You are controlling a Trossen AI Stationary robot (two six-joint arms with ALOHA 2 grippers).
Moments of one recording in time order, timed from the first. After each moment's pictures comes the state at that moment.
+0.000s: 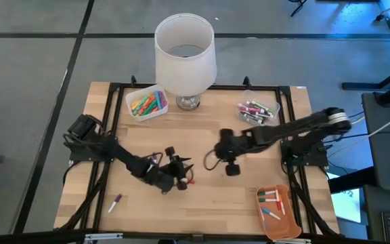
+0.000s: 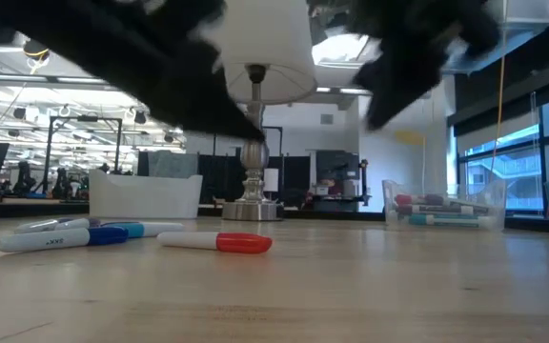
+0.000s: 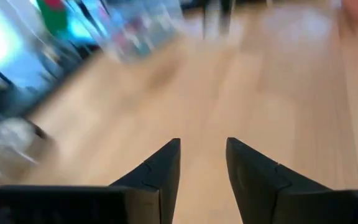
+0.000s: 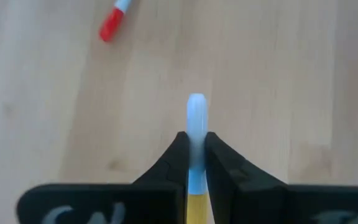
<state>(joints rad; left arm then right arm) -0.48 1.78 0.83 0.33 -0.91 -0.23 0.18 1.49 1.07 -0.56 0.08 0.00</state>
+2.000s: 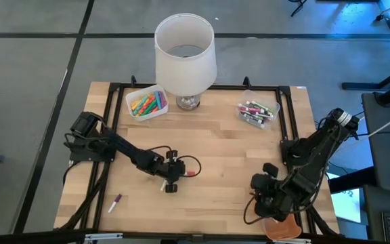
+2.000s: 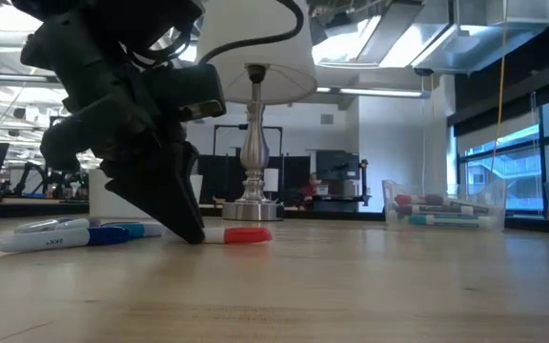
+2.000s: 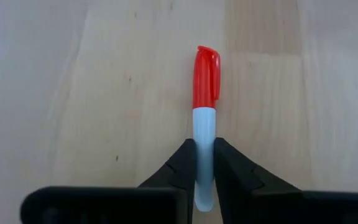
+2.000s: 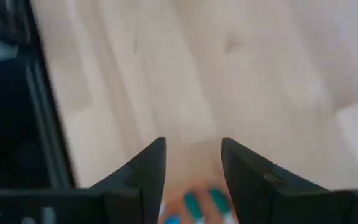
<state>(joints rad) -0.35 1.79 0.83 -0.03 -0.28 -0.35 0.88 1.44 1.18 -1.00 0.44 1.17</state>
